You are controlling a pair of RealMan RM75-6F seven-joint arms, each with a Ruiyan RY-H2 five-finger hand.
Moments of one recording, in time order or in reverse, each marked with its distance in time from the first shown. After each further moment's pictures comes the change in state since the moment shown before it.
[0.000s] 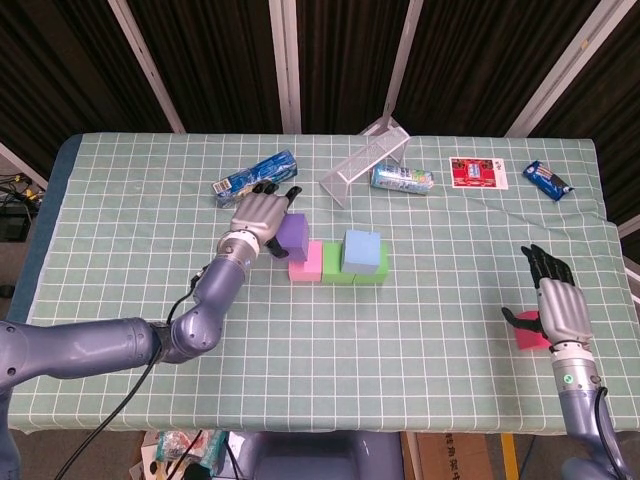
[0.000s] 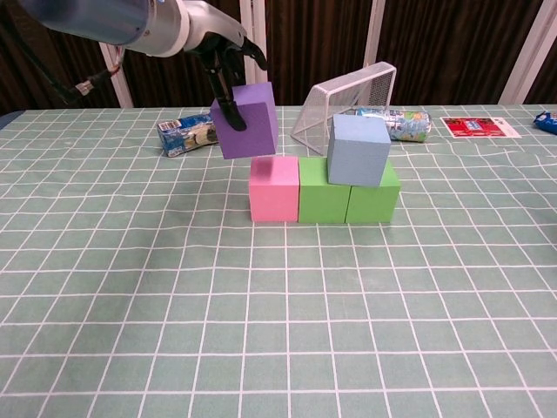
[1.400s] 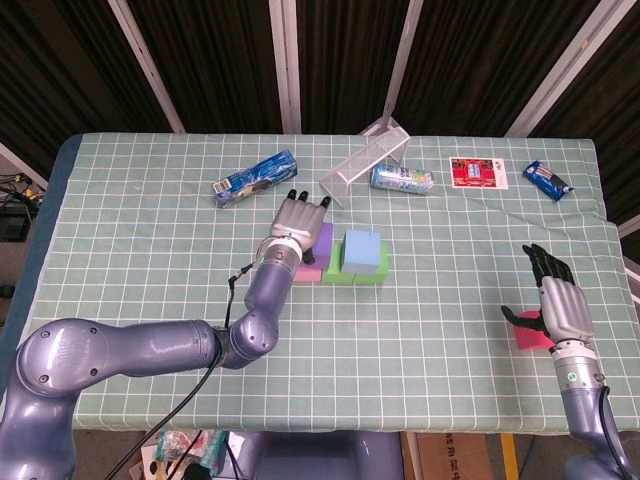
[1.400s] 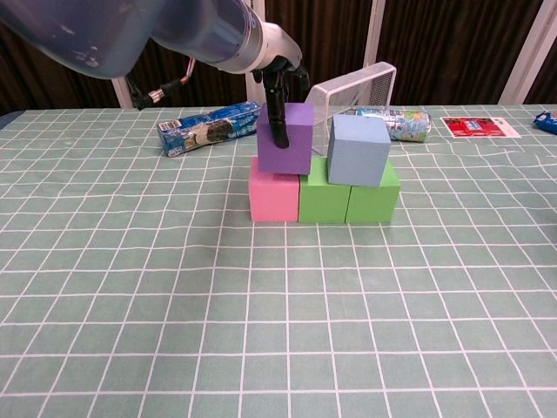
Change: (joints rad) left arm -0.169 -0.172 -0.025 0.171 -0.180 0.053 0.224; right arm -0.005 0.019 0.022 -0.012 0.010 -0.038 0.055
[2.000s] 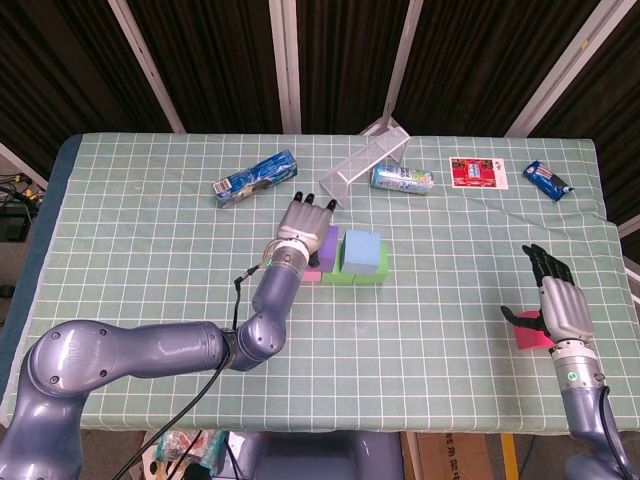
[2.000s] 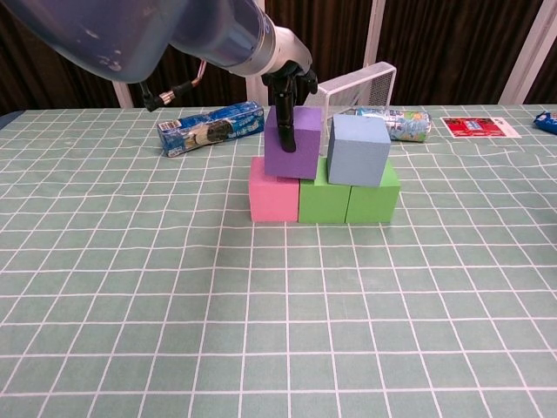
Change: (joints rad) left arm -0.018 -0.026 -0.016 0.022 -0.020 0.003 0.054; right arm 0.000 0.003 0.004 -0.004 0.006 -0.010 0.011
